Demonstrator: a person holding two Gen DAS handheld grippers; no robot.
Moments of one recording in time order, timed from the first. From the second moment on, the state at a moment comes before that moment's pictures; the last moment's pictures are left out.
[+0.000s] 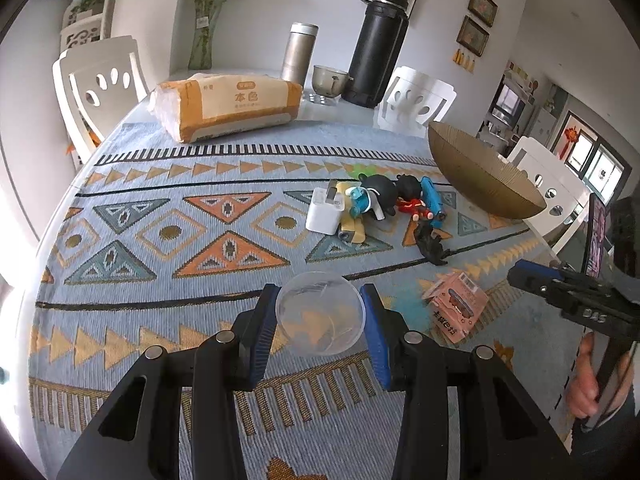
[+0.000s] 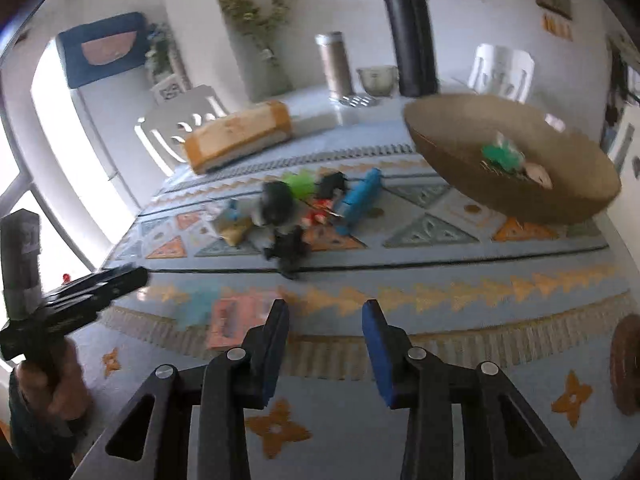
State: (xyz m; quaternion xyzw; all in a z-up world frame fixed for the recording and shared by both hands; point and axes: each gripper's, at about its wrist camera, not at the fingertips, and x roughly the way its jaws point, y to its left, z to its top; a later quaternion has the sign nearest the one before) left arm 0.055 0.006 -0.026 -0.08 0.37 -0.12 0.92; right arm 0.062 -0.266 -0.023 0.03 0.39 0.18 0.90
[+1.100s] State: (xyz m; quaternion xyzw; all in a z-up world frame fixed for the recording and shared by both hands) left arm 0.053 0.002 -0.027 -0.07 0.38 -0.13 0.91; right arm 0.076 -0.246 -0.039 0.11 0.47 0.12 0.87
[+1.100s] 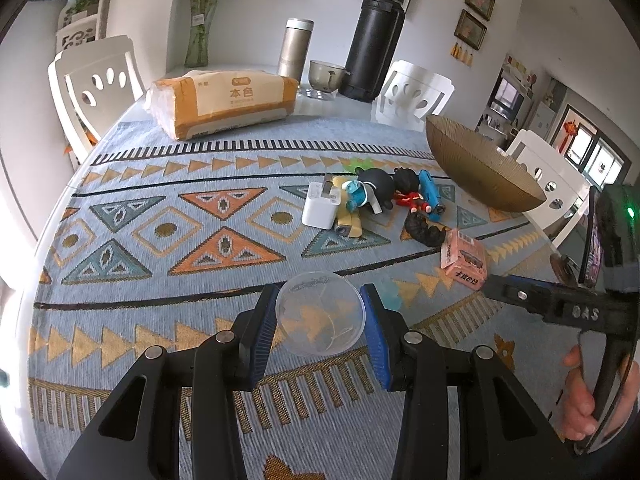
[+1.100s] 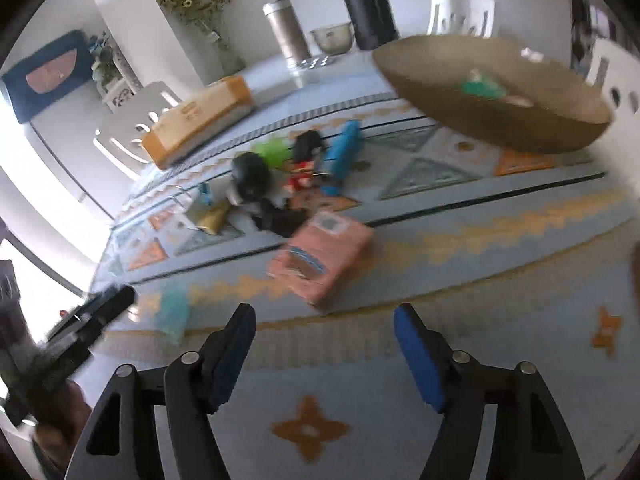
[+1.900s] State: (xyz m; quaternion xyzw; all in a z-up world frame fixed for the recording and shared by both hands) left arm 0.053 0.000 -0.027 -0.06 0.38 -0.13 0.91; right arm 0.079 -0.232 -0.048 0.00 0.47 0.16 0.87
